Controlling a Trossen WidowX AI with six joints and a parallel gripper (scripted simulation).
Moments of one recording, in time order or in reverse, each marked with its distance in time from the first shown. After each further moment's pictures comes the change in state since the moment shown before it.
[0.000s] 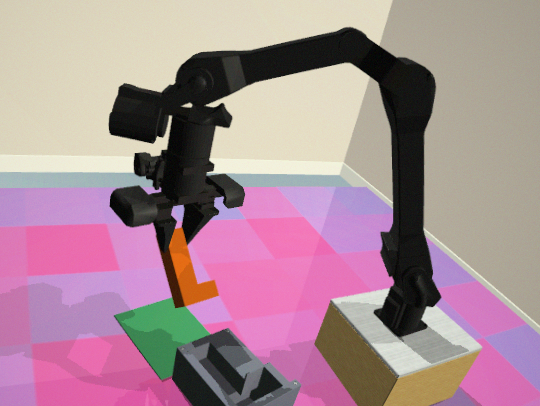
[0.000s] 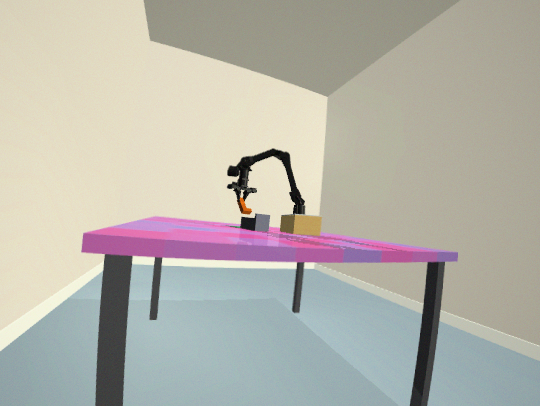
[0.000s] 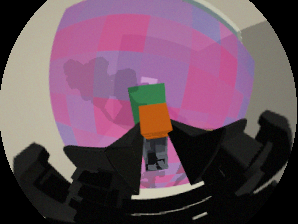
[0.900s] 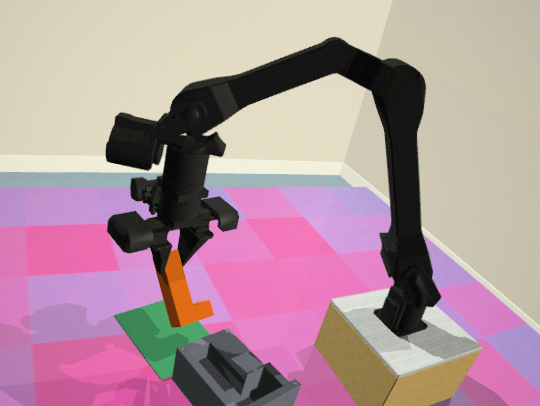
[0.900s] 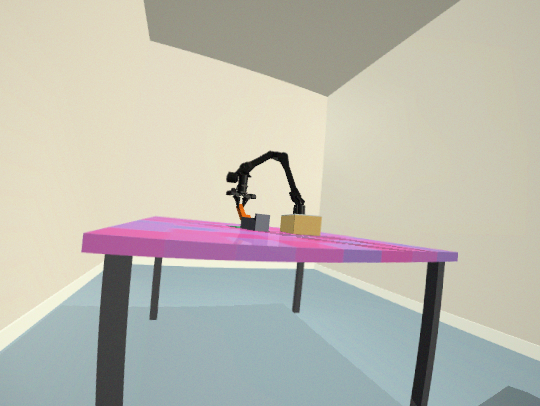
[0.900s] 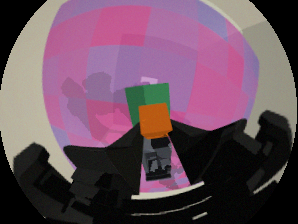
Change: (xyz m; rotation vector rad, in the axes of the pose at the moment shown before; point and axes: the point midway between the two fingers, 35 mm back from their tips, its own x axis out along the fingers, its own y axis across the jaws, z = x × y) arm 0.040 0.000 0.001 0.000 -0.001 0.000
